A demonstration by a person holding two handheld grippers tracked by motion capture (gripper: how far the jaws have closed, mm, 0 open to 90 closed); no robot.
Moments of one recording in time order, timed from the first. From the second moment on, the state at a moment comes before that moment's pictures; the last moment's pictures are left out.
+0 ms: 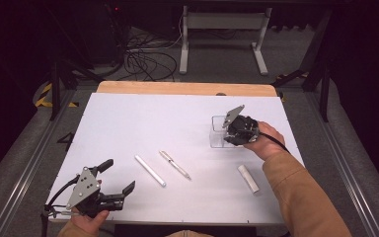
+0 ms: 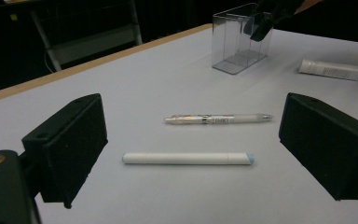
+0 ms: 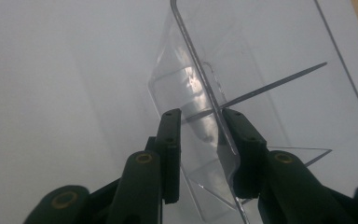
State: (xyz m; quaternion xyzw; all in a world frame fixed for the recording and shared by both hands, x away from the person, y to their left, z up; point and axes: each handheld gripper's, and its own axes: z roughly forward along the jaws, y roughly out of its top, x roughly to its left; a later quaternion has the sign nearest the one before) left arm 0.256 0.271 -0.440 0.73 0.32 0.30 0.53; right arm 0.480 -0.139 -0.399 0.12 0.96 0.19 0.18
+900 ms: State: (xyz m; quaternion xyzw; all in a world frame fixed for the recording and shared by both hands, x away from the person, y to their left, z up) left arm 0.256 0.271 -0.440 0.73 0.32 0.29 0.53; right arm 0.464 -0.084 -0.375 0.01 0.98 0.17 0.13
